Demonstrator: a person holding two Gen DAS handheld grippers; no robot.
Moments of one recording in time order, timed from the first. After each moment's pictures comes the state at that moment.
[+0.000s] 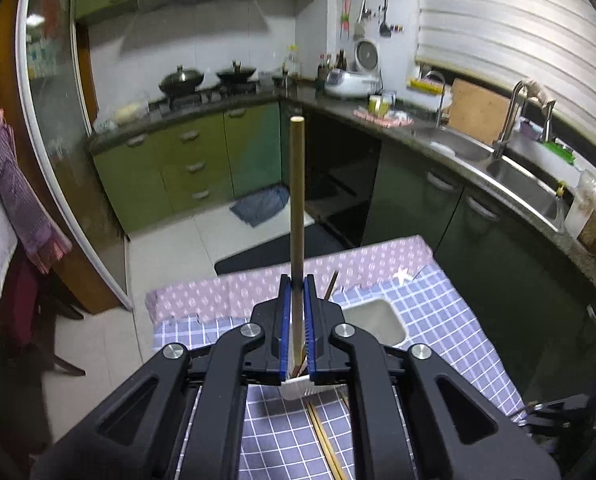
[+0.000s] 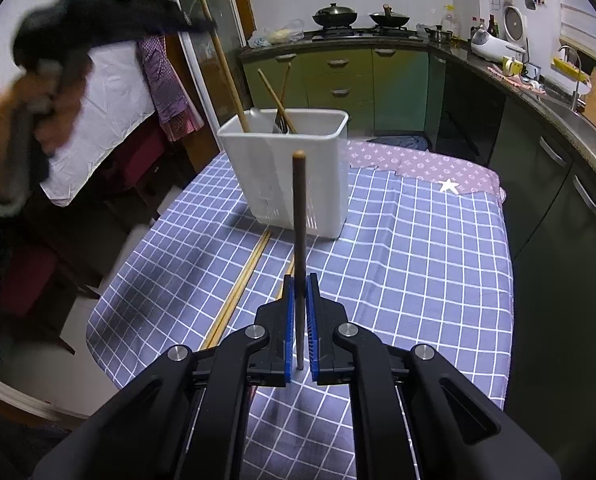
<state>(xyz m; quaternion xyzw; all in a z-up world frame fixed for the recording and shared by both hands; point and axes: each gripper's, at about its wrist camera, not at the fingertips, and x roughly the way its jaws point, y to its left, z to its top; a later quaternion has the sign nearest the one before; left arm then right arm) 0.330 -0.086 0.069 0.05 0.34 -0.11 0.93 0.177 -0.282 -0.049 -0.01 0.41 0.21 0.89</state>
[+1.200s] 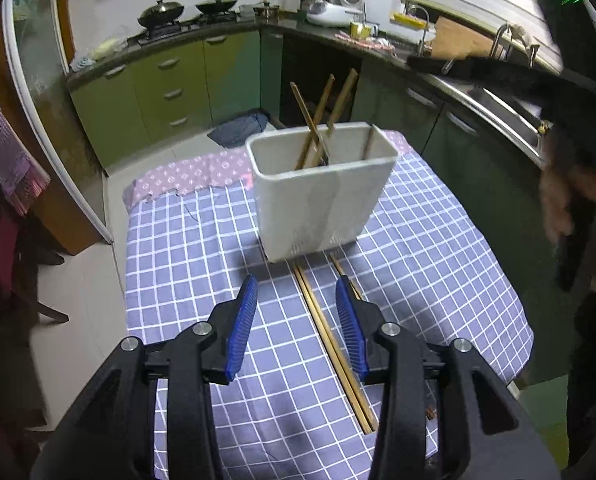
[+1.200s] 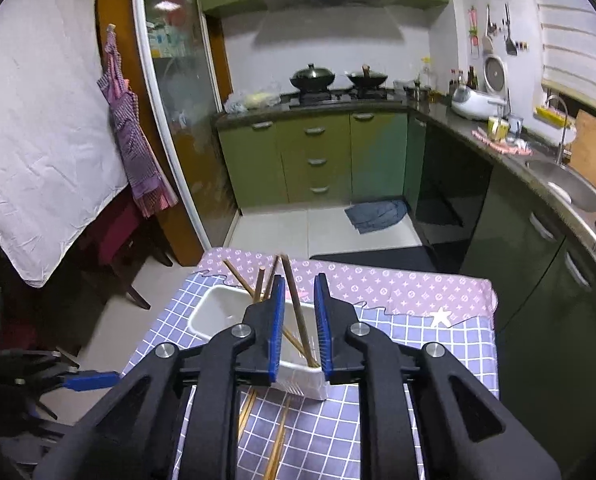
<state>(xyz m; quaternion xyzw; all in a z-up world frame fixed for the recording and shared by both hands) 0.237 -0.050 -0.023 0.05 0.45 -0.15 0.88 0.293 -0.239 0.039 0.01 0.31 0.17 0.94</state>
